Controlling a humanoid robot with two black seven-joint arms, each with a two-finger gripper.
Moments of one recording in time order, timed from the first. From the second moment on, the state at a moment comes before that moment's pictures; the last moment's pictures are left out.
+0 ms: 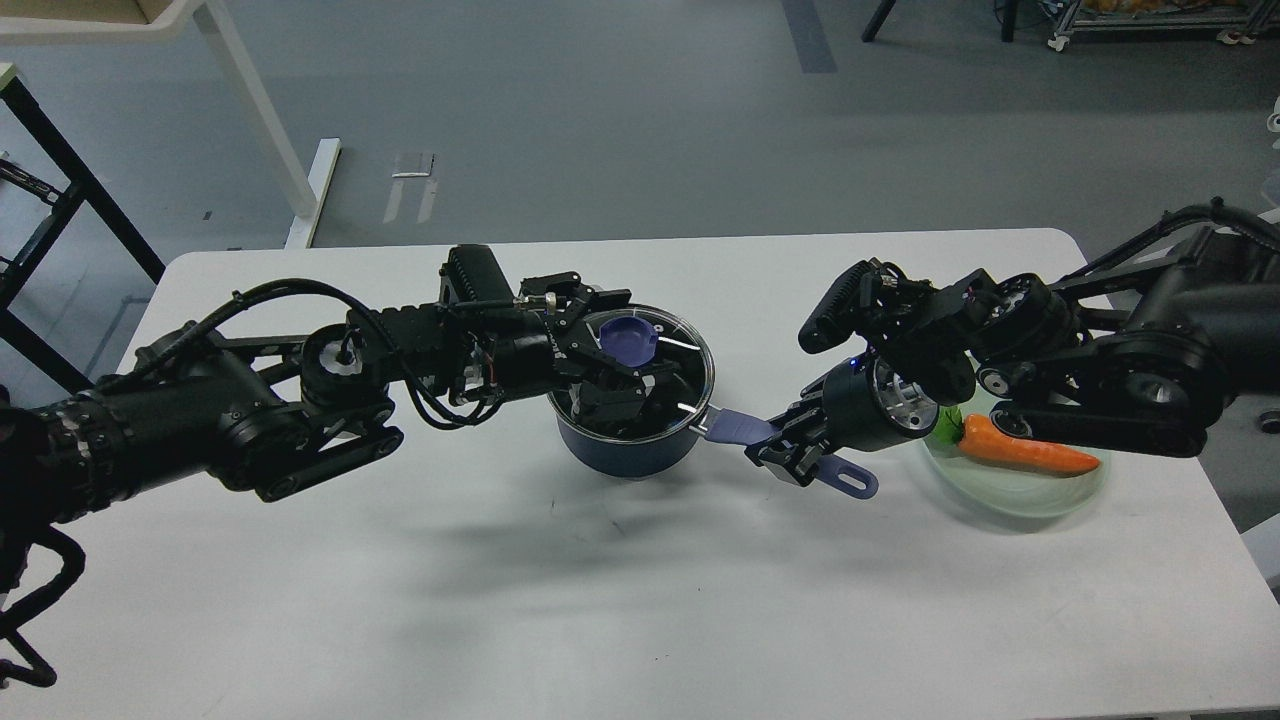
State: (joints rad) left arm -1.07 0.31 0.08 -0.93 1.80 0.30 -0.40; right arm 1.52 -0.41 -0.60 1.32 -1.37 0.25 0.26
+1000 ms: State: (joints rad) left arm -1.05 0.39 0.08 -0.97 1.76 0.31 -0.44; right arm 1.52 -0.40 -0.60 1.32 -1.37 0.24 0.26
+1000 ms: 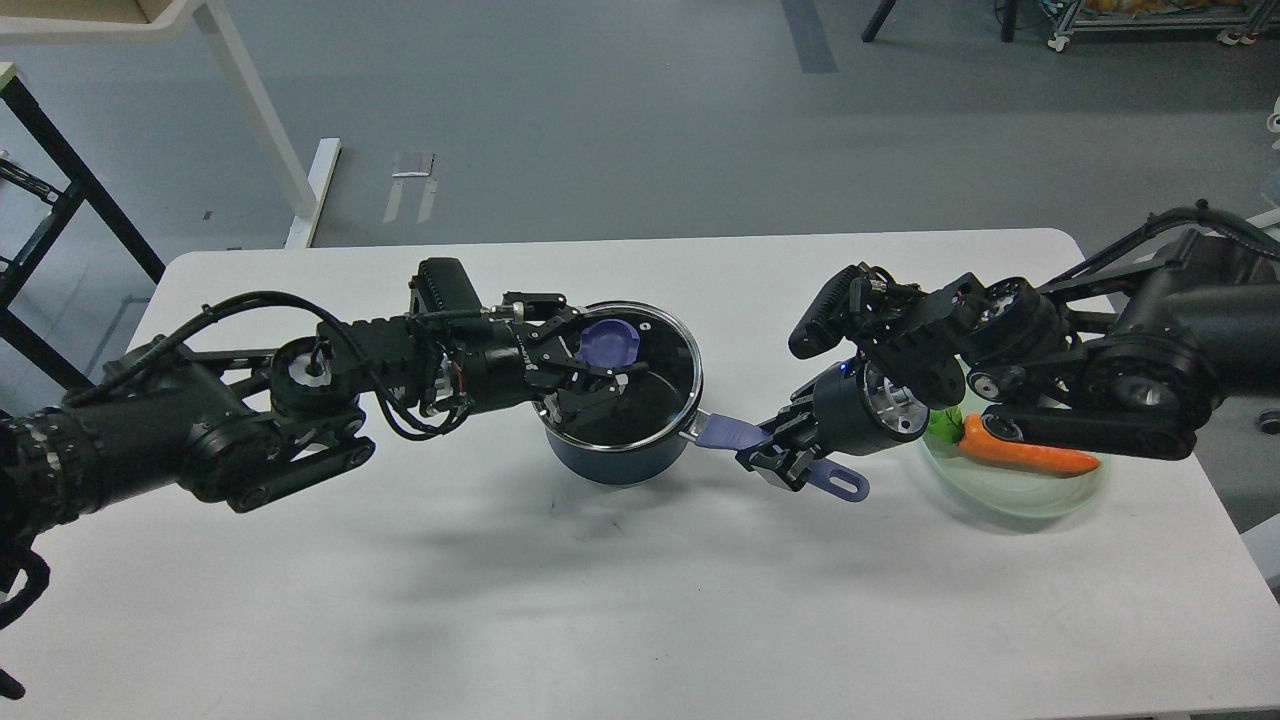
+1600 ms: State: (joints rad) left arm -0.97 0.74 0.09 -0.90 1.69 0.30 -0.49; right arm 1.52 -0.42 -0.60 1.32 -1.37 0.24 0.26
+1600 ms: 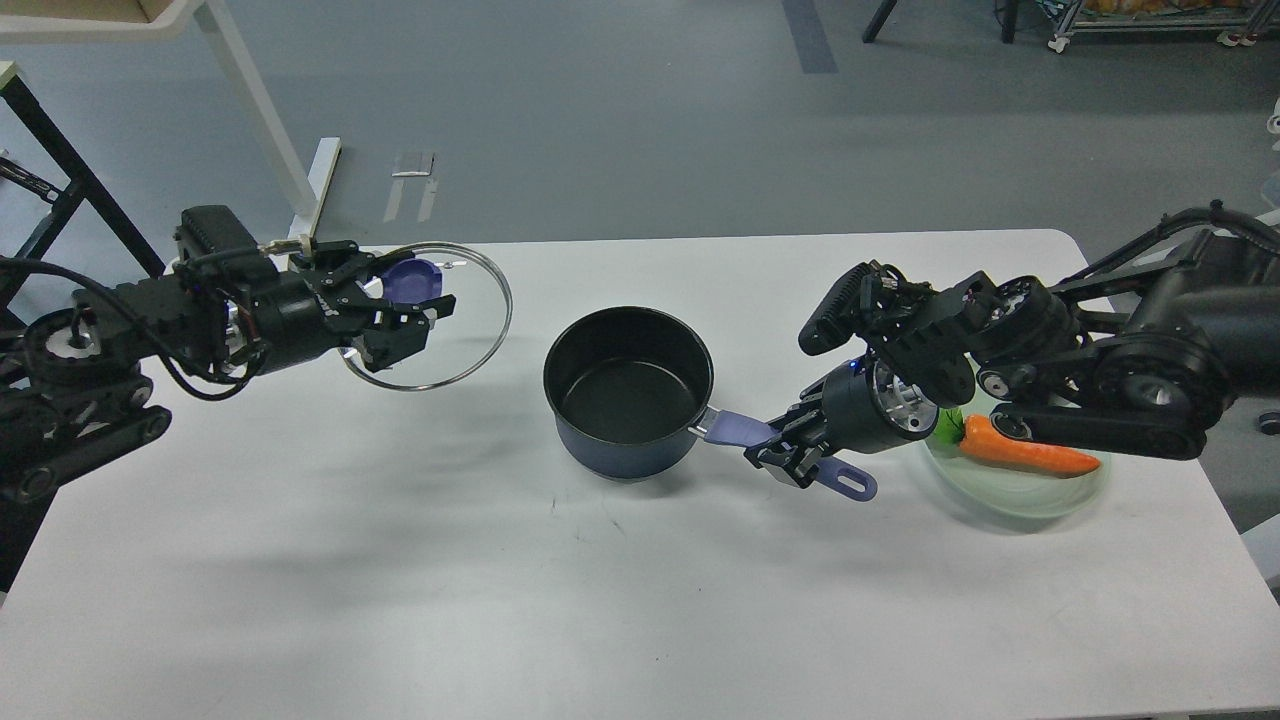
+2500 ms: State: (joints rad) left arm -0.74 0.73 0.09 -0.72 1.60 0.42 -0.49; right arm 1.51 -0.42 -0.60 1.32 -1.37 0.24 0.26
